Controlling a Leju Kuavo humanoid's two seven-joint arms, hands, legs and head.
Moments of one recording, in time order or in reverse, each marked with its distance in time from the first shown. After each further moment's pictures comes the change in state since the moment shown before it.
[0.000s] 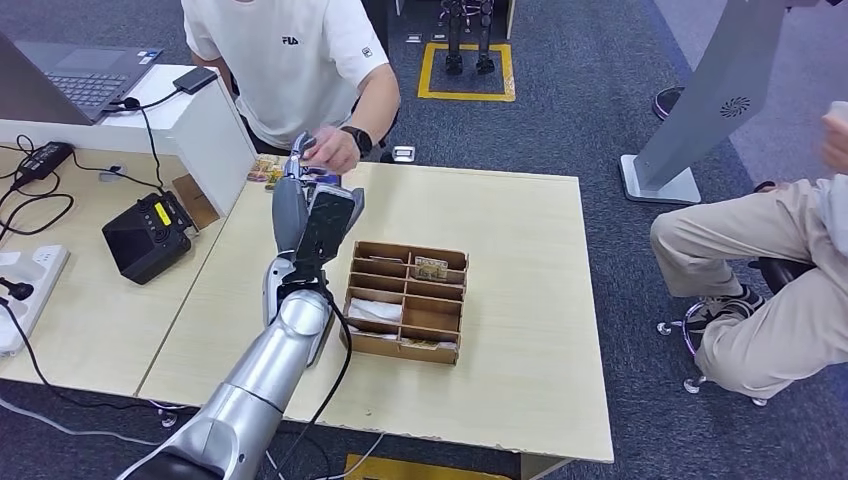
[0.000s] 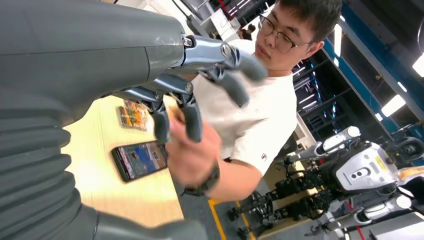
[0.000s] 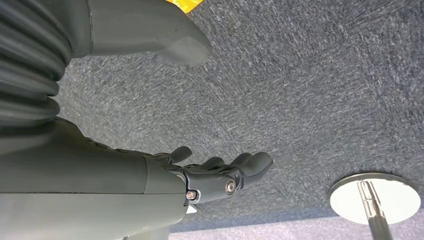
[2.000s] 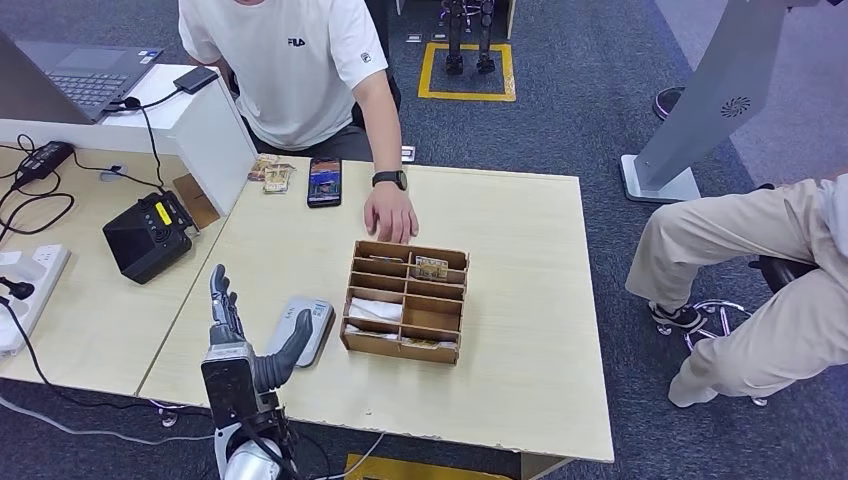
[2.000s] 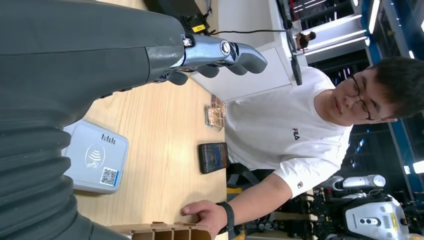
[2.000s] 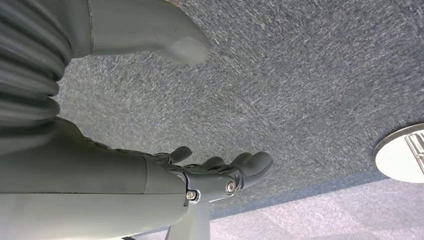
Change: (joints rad) left arm 0.634 0.039 -0.032 -0.552 0.332 0.099 -0.196; right arm 0.016 0.026 0.000 -0.150 -0.119 0.000 0.097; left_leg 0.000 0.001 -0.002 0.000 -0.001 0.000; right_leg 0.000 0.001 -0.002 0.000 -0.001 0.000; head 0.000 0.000
